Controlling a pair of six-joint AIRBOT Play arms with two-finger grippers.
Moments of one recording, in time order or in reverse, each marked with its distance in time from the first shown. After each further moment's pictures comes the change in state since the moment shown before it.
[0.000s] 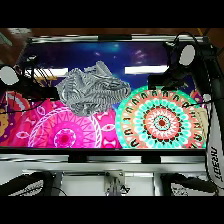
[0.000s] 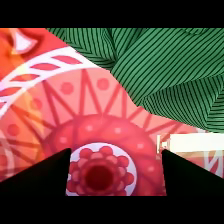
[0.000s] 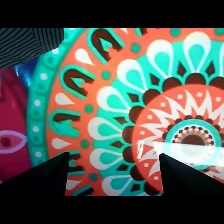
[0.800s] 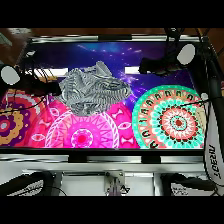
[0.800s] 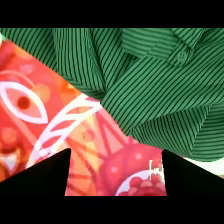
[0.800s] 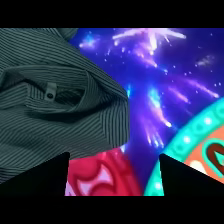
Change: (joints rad) left arm 0.000 -0.012 0.000 -0.023 0.145 0.000; right arm 0.002 -0.023 0.000 0.181 -0.396 -0.034
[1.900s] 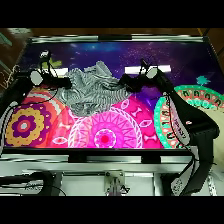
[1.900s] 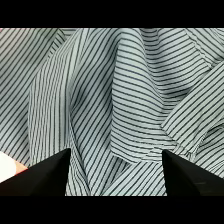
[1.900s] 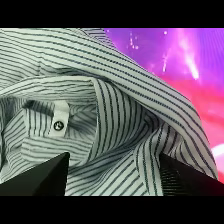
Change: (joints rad) left arm -0.006 -0.233 0.002 -0.026 0.367 0.000; right arm 0.032 -0.444 0.003 0.463 -0.232 0.019
